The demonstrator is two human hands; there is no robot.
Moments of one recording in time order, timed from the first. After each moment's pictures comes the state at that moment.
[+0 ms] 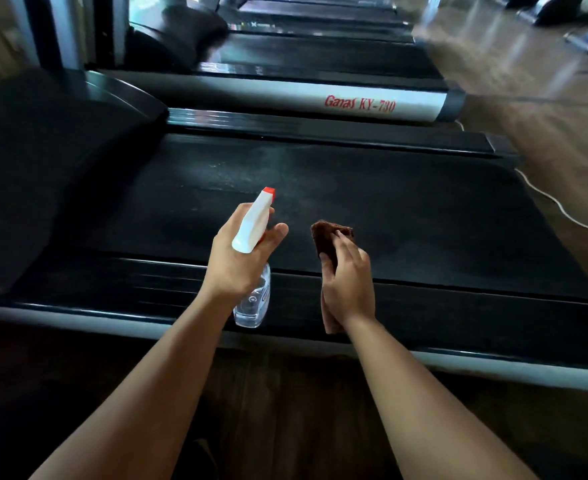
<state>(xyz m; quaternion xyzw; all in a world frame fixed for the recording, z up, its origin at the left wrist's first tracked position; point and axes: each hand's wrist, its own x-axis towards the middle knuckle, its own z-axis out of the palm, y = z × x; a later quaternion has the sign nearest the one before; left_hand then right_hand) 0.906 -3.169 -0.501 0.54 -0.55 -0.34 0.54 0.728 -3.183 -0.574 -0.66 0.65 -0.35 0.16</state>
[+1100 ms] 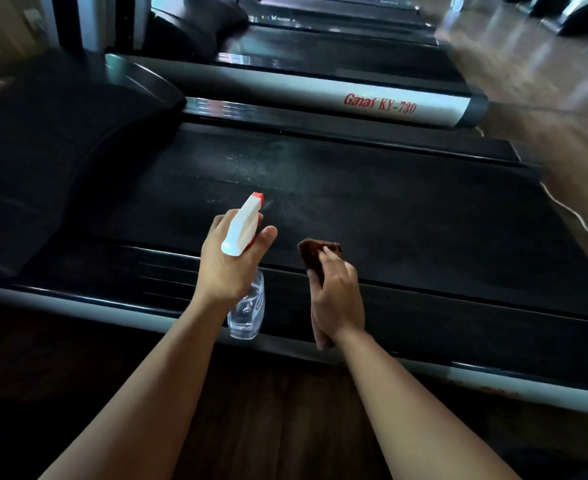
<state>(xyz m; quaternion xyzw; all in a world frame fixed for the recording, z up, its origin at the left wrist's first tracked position) 0.953 -3.170 -0.530 0.60 -0.51 -0.29 0.55 0.777 -3.187 -0.617 -0.70 0.63 -0.30 0.16</state>
